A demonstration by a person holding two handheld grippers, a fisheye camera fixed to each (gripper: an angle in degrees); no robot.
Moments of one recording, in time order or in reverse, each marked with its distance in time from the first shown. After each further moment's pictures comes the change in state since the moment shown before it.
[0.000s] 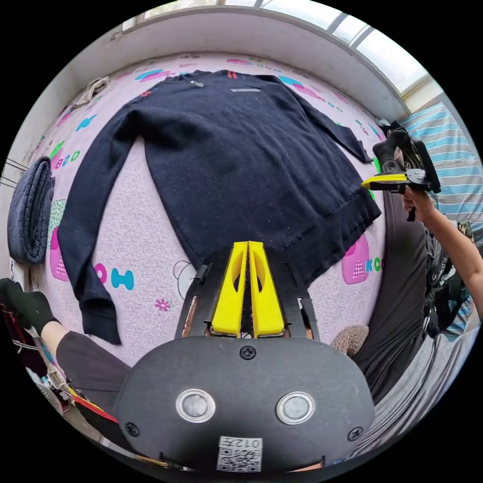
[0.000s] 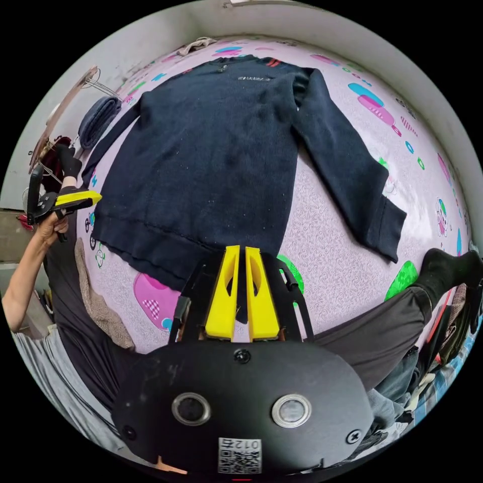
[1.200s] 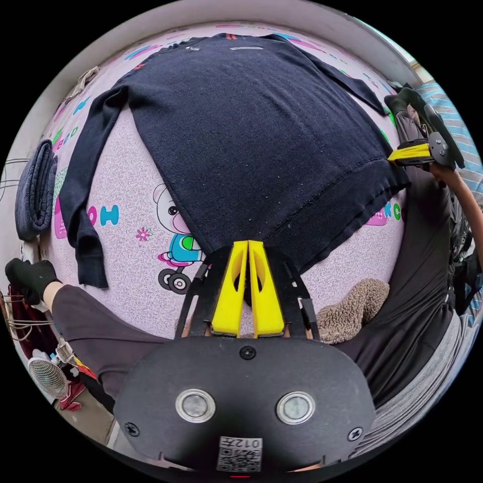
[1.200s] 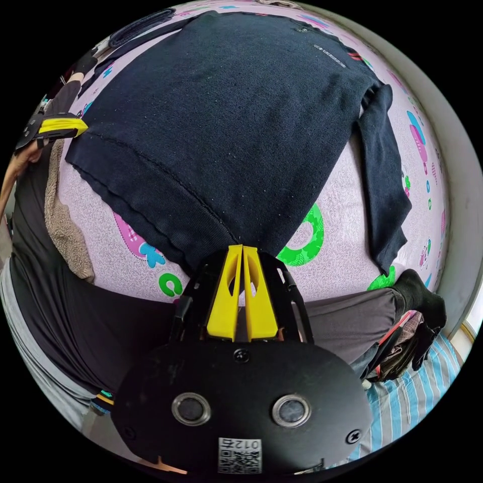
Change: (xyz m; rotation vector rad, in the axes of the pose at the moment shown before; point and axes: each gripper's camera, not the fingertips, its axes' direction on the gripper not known) left arm -0.070 -0.094 -0.197 -0.180 -0.101 0.029; right arm 0.053 0.517 -0.225 -0.267 0.208 -0.293
